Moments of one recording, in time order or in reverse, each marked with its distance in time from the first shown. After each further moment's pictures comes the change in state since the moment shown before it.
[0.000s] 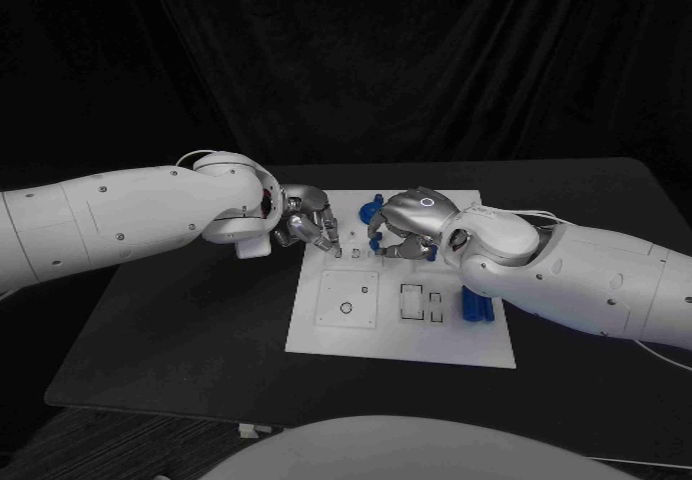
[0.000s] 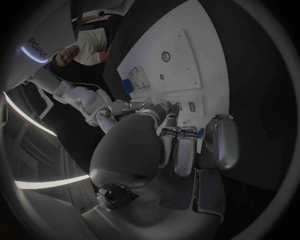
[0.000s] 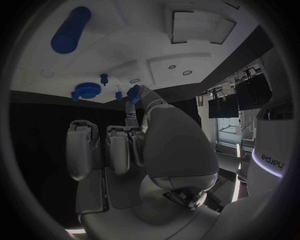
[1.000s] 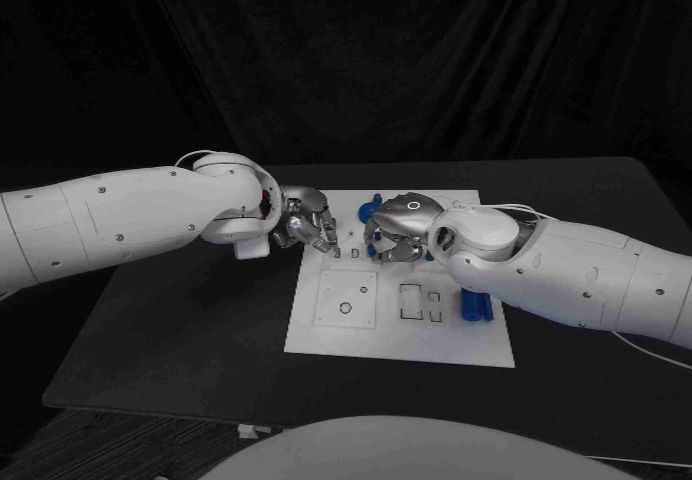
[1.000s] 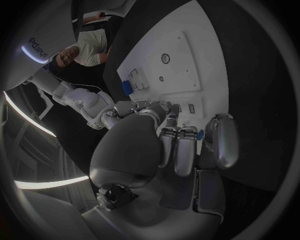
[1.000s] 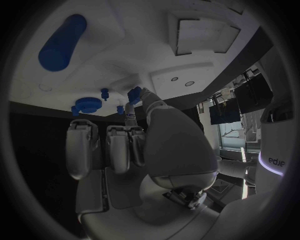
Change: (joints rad) left arm 0.000 0.005 0.000 -0.003 0.000 0.015 -0.005; left_hand -0.004 0.004 0.000 0.000 0.000 0.000 0.000 0.000 -0.001 0.000 0.000 -0.004 0.000 0.000 0.000 0.000 0.000 0.000 -0.003 0.003 -0.004 0.000; right arm -0.003 0.056 0.000 -0.065 -0.010 0.131 -0.017; right_hand -0.018 0.008 -0.006 0.007 -0.015 -0.049 0.009 -0.023 0.004 0.000 0.000 -0.009 0.000 0.000 0.000 -0.009 0.000 0.000 0.000 0.000 -0.018 0.001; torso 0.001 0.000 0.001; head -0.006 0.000
